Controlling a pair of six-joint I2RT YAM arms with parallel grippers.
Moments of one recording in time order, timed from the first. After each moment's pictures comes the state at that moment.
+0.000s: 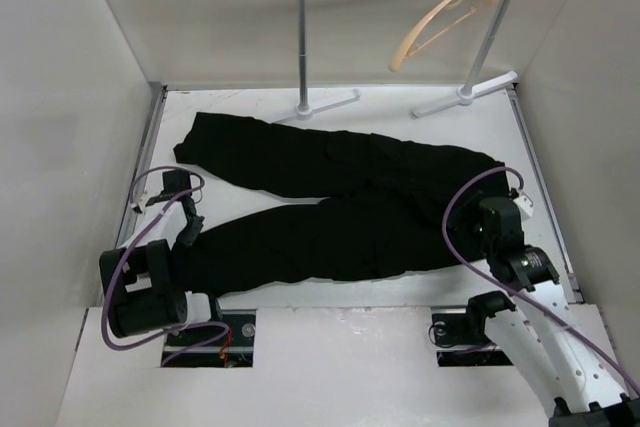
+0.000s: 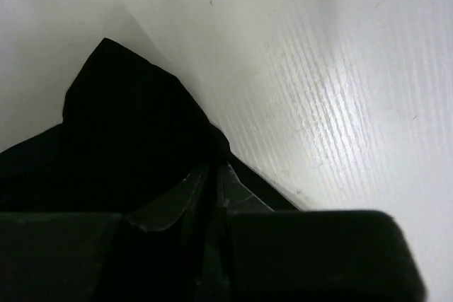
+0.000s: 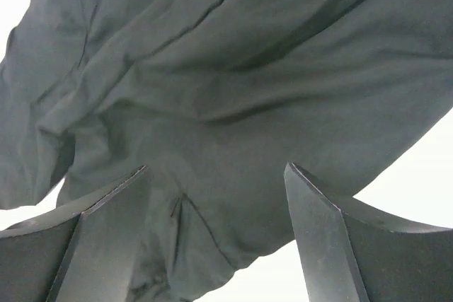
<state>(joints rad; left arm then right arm) 0.20 1.33 0.65 -0.59 -0.35 -0.91 0.23 0.56 0.54 -0.70 0.26 0.94</state>
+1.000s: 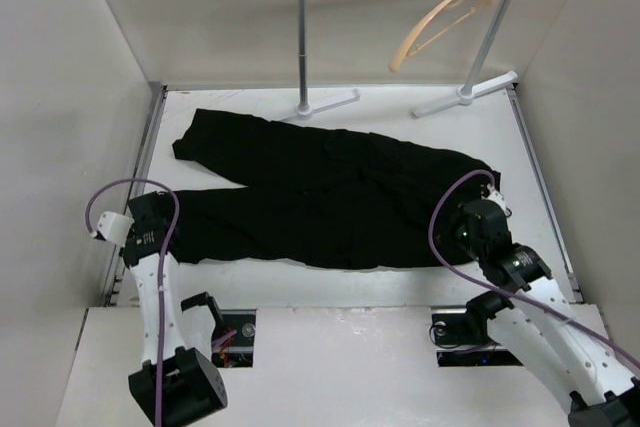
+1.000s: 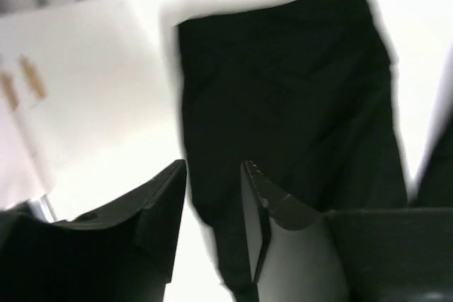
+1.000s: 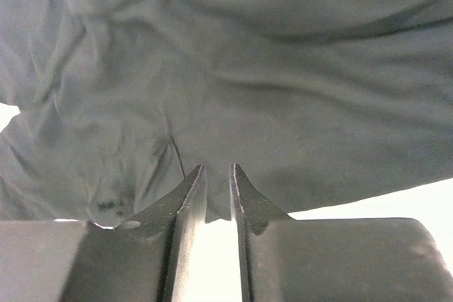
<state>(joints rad) 0.38 0.81 0.62 -0.78 -0.41 -0.89 0.39 0.57 0.51 -0.62 0.14 0.90</state>
